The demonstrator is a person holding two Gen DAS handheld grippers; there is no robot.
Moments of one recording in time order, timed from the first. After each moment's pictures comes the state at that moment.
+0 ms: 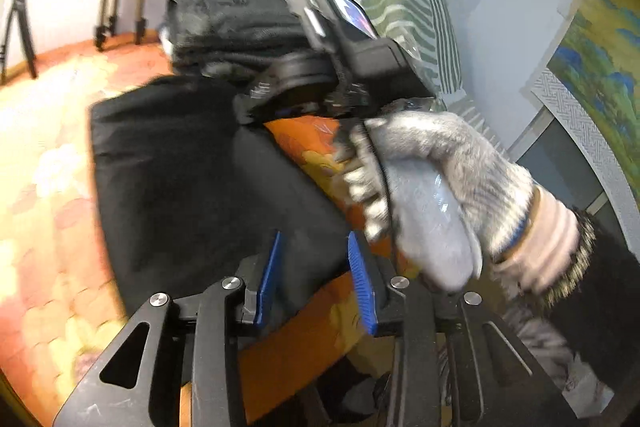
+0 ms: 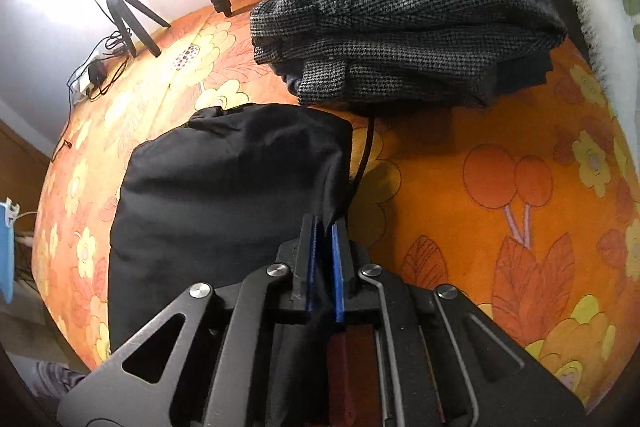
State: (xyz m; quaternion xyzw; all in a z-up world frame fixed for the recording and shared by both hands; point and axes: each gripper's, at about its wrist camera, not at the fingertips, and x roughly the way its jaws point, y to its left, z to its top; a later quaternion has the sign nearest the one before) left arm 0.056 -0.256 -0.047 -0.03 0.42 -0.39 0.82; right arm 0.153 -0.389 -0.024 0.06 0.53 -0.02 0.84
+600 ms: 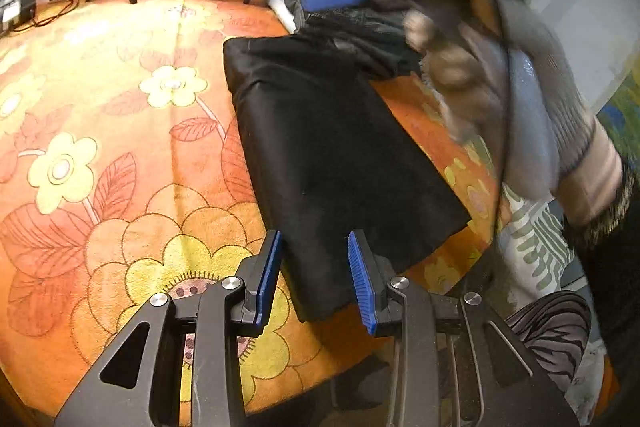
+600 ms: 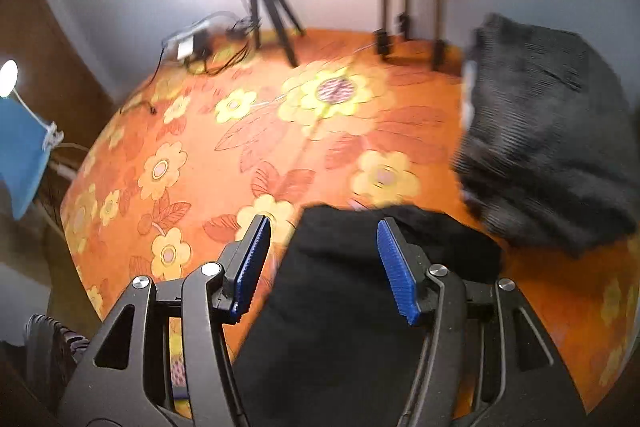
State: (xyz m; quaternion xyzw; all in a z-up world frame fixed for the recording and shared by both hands) left arm 0.074 -0.182 -0.088 -0.10 0.47 -0.29 0.83; right arm 0.202 -0.256 0.022 -0.05 0.51 0.14 0.85
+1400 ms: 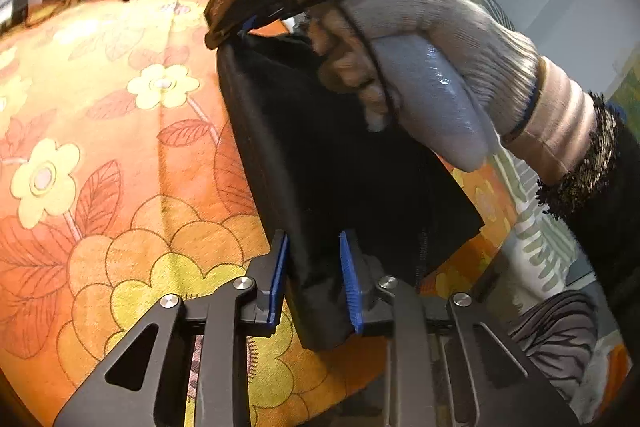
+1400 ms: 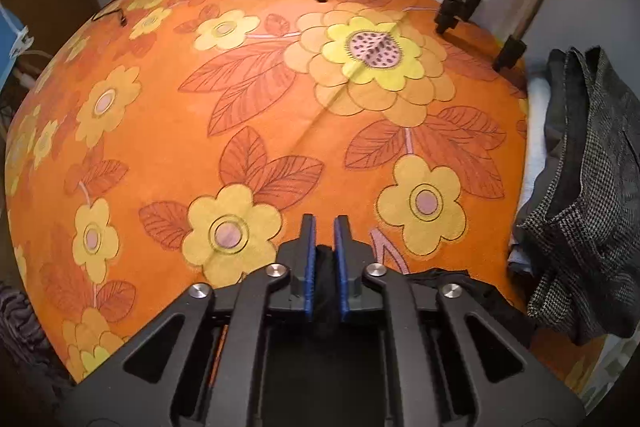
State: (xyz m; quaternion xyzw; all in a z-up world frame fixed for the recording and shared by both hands) left arm 0.075 -0.192 -0.096 -0.09 0.46 -0.29 0.83; right arm 0.246 -0.213 -0.061 -0.19 0.56 0.13 0.80
